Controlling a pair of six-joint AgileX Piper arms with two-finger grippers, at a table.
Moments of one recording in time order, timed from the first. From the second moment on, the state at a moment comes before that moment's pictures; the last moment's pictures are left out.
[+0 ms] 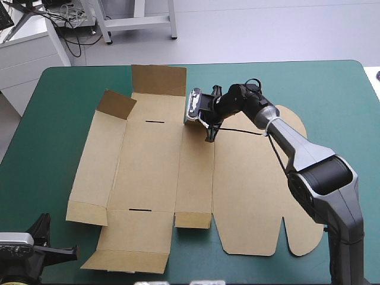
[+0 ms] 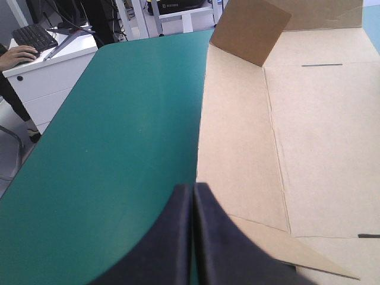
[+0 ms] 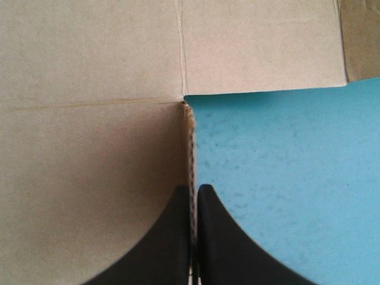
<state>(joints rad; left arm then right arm) 0.02 -0.02 -0.41 0.00 0.76 0.06 0.46 2.11 -1.87 0.38 0.79 -1.26</state>
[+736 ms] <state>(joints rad) 0.02 -0.02 -0.41 0.00 0.76 0.06 0.46 2.11 -1.87 0.40 0.74 -1.15</state>
